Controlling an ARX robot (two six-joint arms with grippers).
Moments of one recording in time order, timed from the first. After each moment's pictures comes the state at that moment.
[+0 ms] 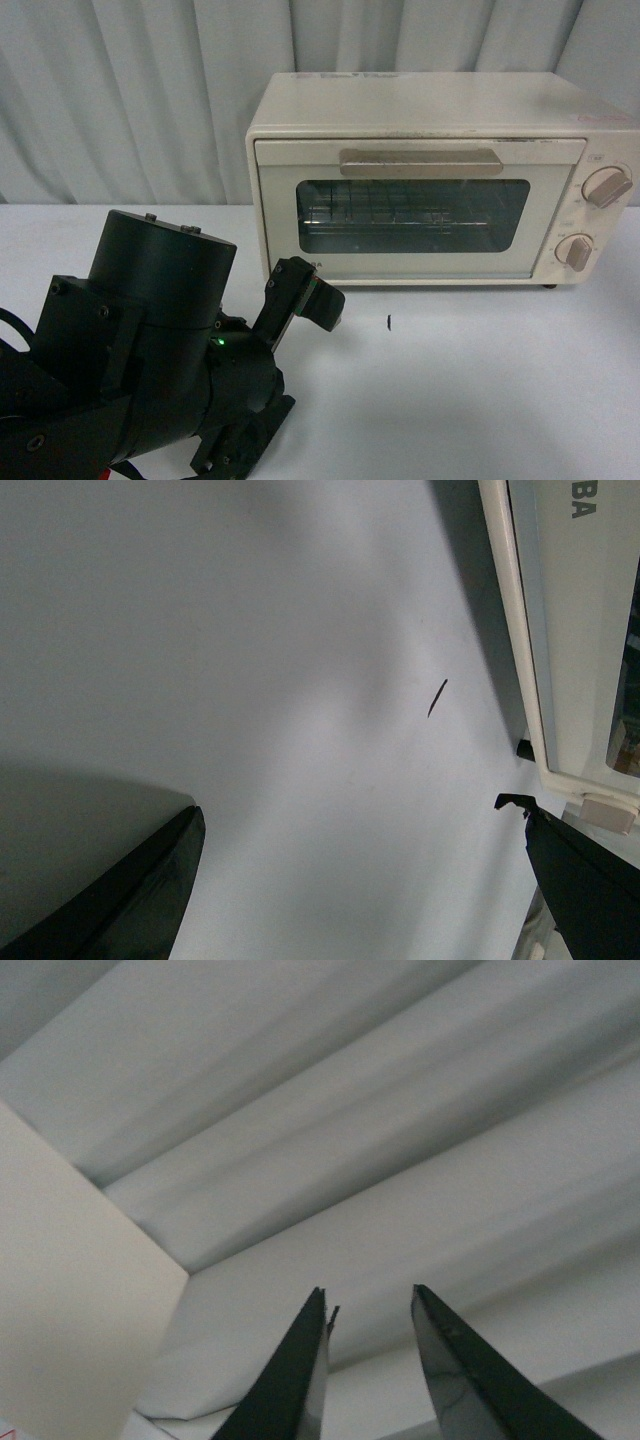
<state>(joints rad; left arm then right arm) -0.47 2.09 0.74 0.67 0.12 -1.34 0.11 1.57 1.04 0.60 0.07 -1.03</state>
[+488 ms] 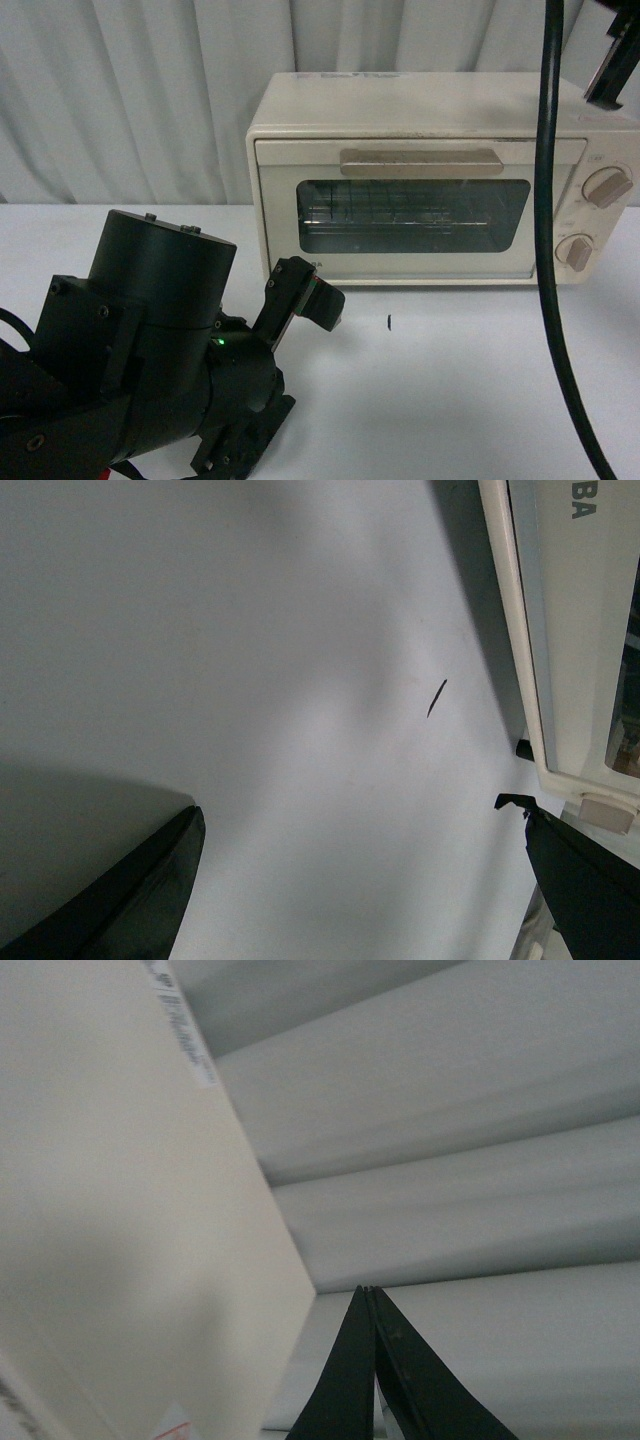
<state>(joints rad) -0.47 2.09 0.74 0.67 0.12 -1.34 0.18 1.69 1.07 0.48 -0.03 -1.21</state>
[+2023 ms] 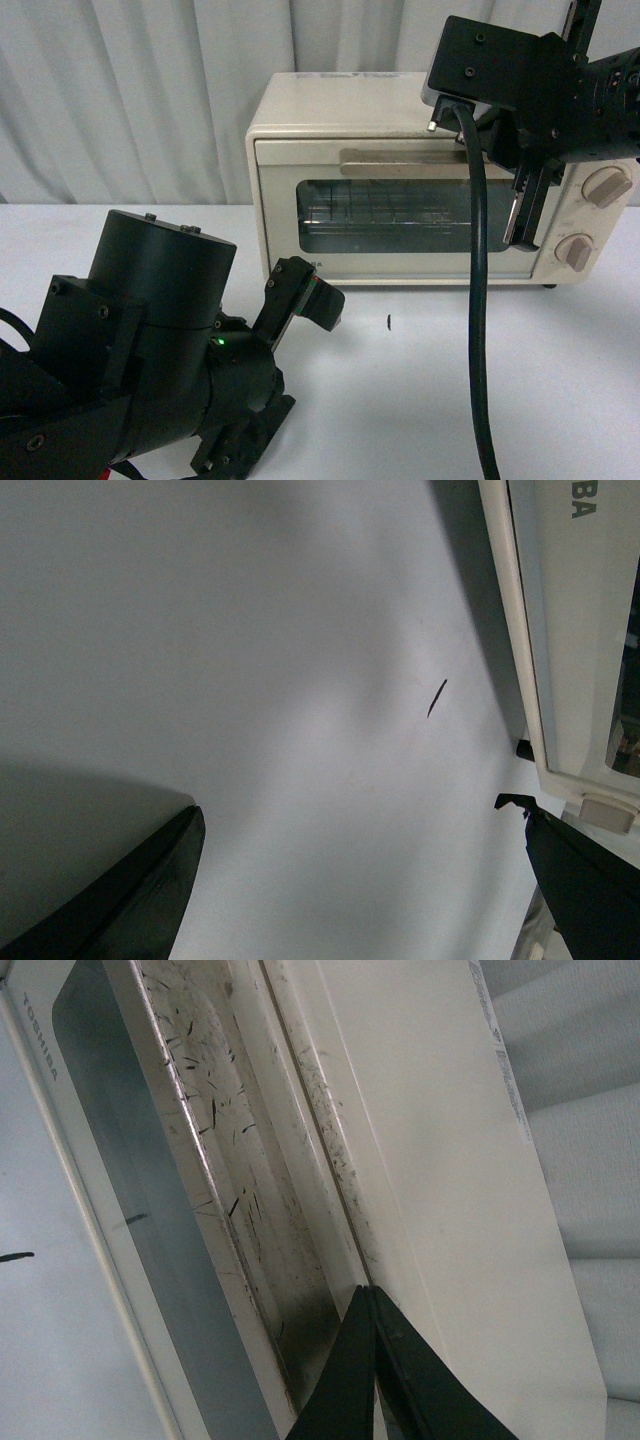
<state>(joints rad) -0.47 2.09 0.74 0.67 0.12 -1.34 0.21 1.85 1.07 0.32 -0.25 -1.14</state>
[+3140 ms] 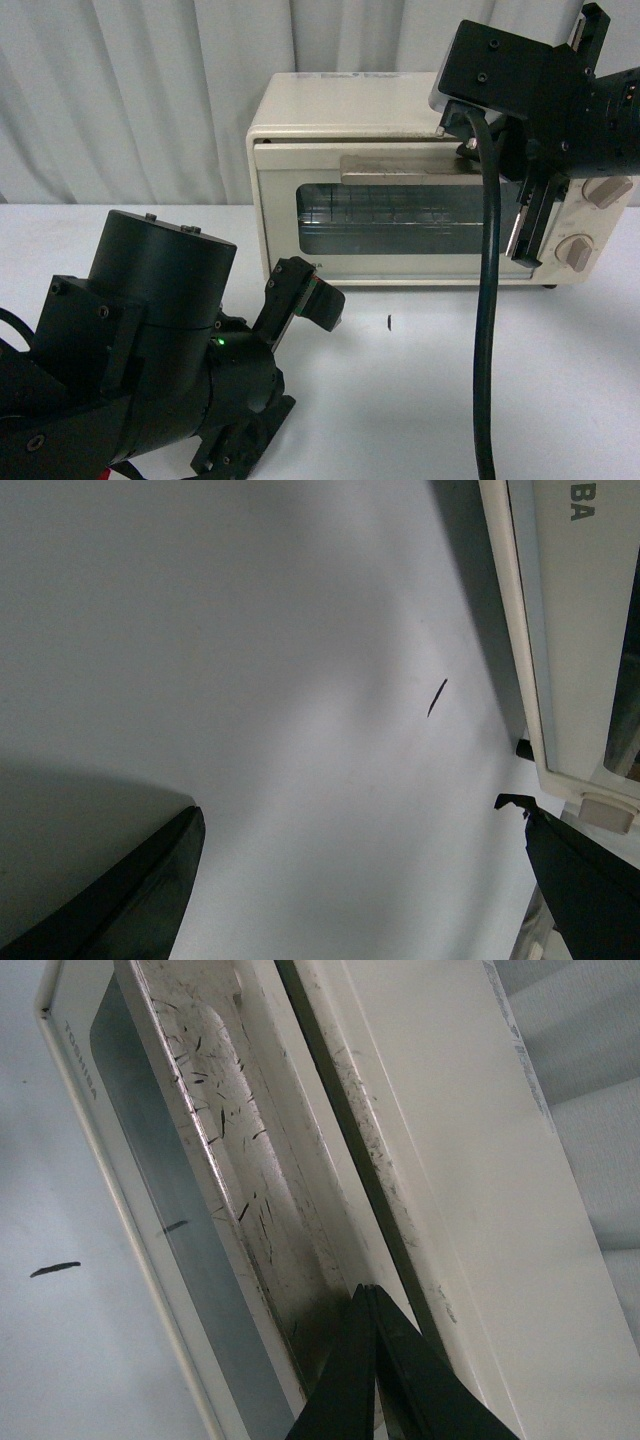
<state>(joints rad) -0.47 2.09 0.74 0.67 0.12 -1.34 0.21 1.83 1.02 0.32 -0.29 -1.09</state>
